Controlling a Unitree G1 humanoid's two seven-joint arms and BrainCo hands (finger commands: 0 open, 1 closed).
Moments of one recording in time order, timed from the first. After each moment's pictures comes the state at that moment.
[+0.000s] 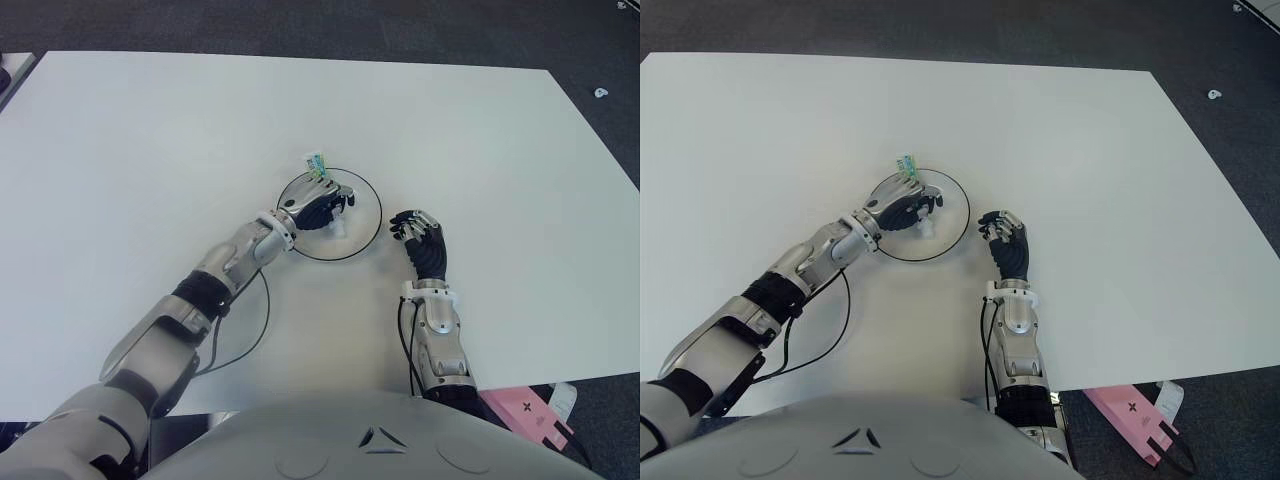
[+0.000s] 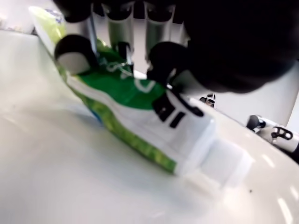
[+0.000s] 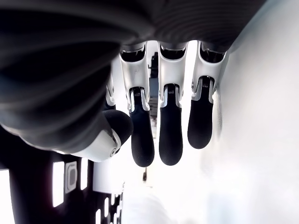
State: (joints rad) left arm -0.42 0.29 -0.53 0.55 0.74 -0.44 0.16; right arm 0.15 0.03 0.00 0.14 -0.09 -0.26 -0.11
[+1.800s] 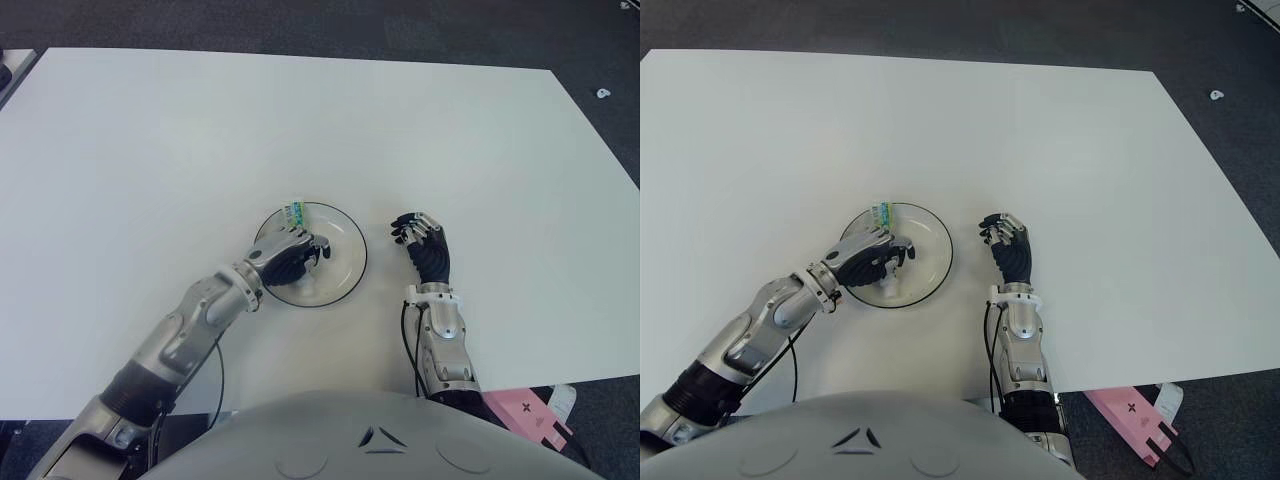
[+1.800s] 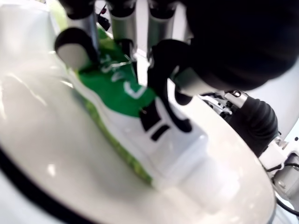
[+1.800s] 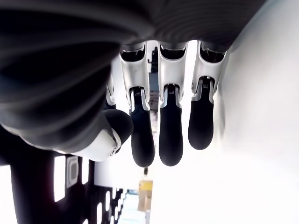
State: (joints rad) left arm 0.09 0.48 -0.41 -0.21 0.61 -0.17 -0.23; right arm 0.17 0.02 0.00 0.13 -0.08 -0.29 -0.07
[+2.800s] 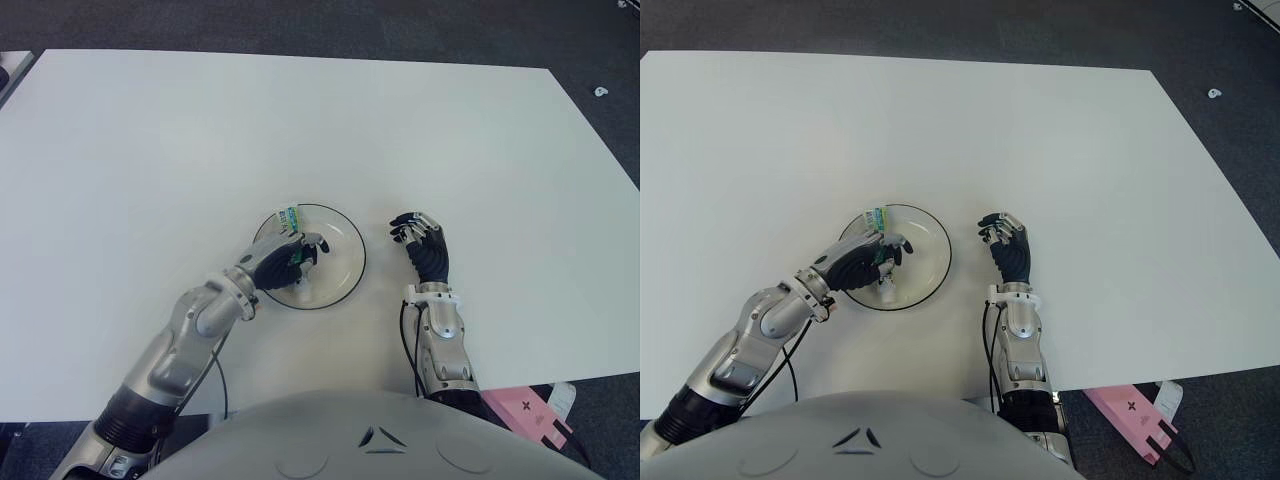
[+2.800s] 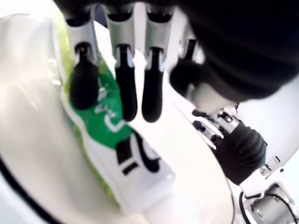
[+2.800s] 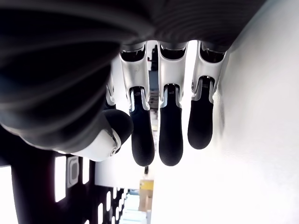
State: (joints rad) left arm 0.18 0.43 -0.33 -0.35 0.55 -0.09 -0.27; right arm 0.17 0.03 0.00 0.12 -0.07 -0.28 -0.06
